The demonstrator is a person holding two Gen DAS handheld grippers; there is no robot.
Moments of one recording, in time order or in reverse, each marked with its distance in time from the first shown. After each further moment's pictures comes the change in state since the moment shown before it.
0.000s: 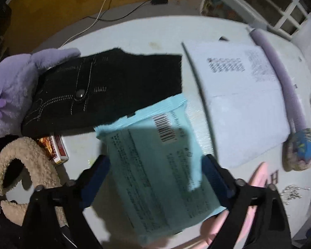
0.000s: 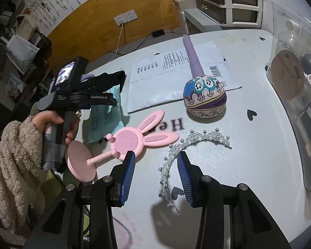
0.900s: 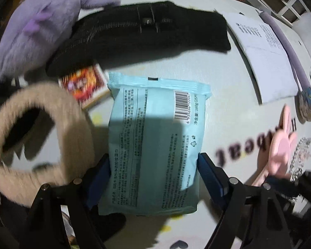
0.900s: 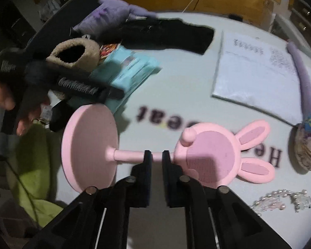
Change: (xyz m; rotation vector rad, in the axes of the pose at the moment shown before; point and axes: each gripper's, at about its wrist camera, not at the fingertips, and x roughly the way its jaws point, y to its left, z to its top) left arm -0.021 0.092 -0.097 0.015 0.088 -0.030; right arm 0.137 0.105 -0.007 -0.474 0.193 0.093
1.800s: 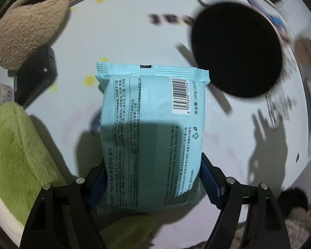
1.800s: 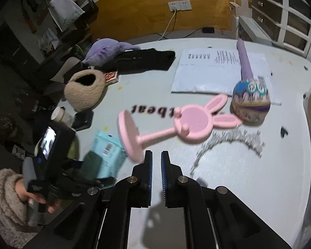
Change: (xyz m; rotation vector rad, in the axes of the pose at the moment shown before) left arm -0.036 -0.049 -0.210 -0.021 0.067 -0.078; right arm -0.124 -0.025 -0.075 0.158 -0.137 0.051
